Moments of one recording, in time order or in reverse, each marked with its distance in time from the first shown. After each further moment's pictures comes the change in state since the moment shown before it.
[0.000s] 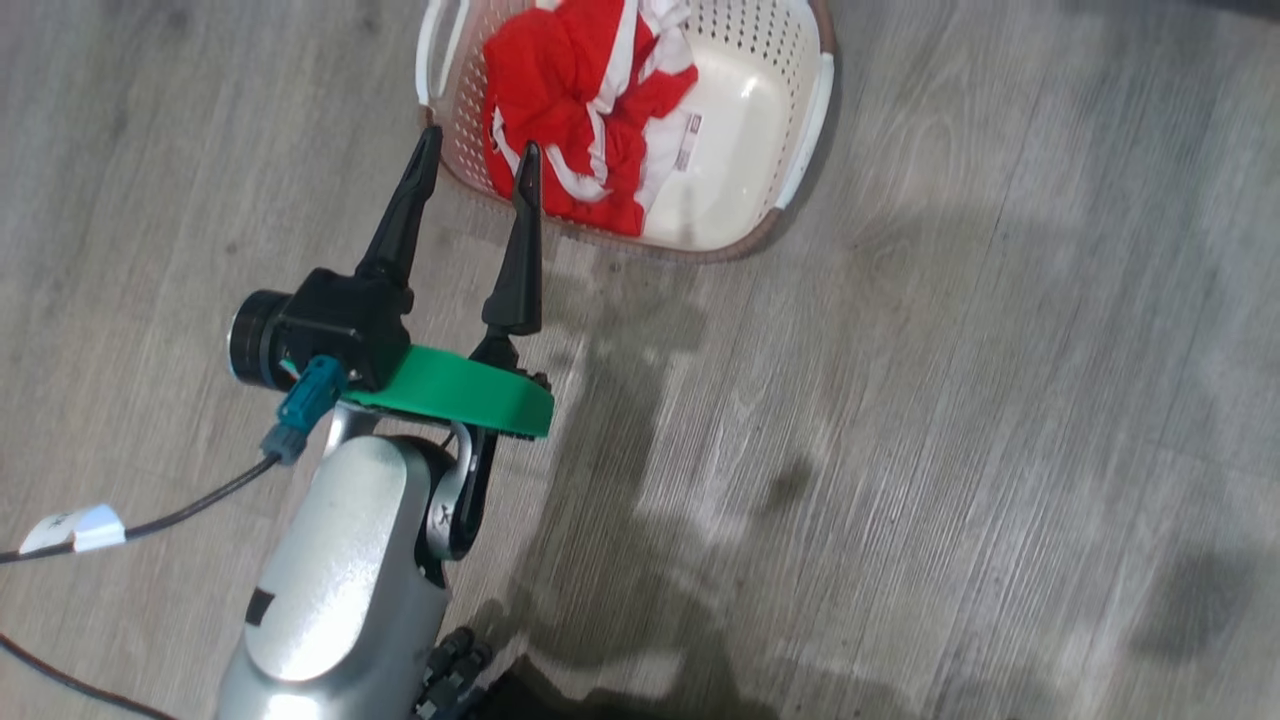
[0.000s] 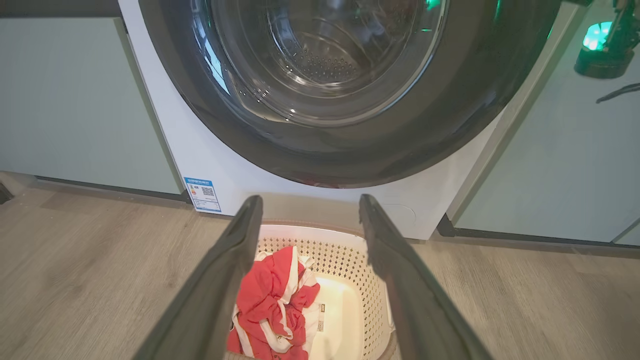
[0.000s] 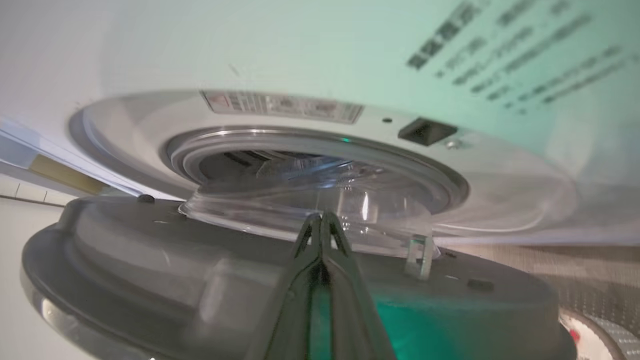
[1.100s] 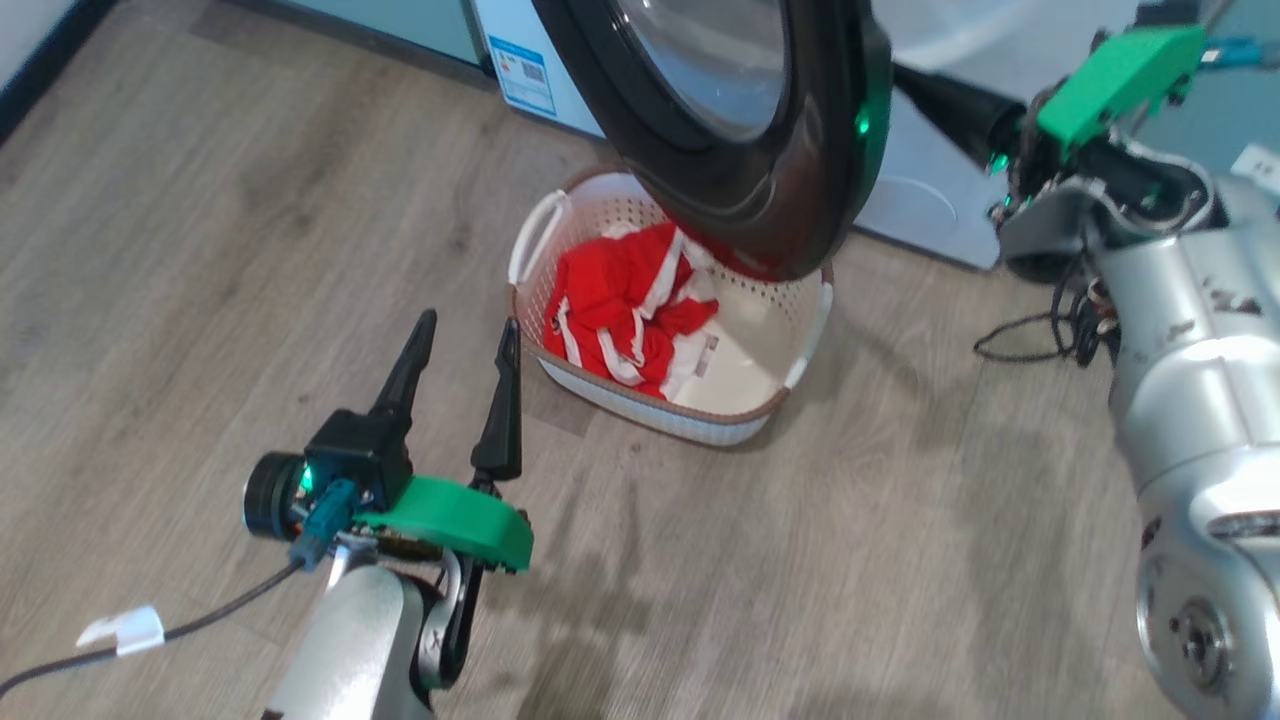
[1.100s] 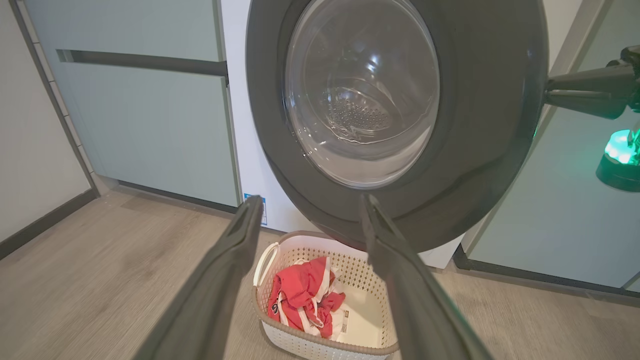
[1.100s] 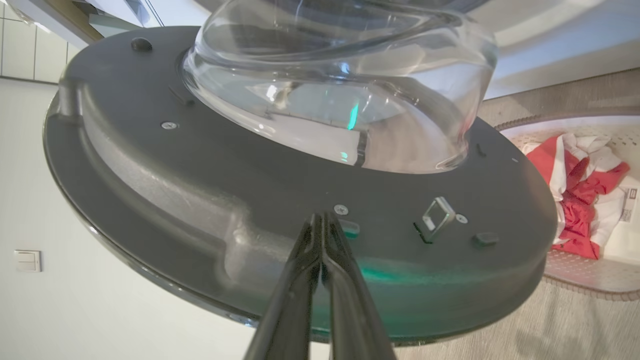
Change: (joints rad) left arm 0.215 0.002 0.039 0.066 0.030 -0.020 0.000; right arm 0.576 0.069 0.098 -0.122 0.195 0.000 0.181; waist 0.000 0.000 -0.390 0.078
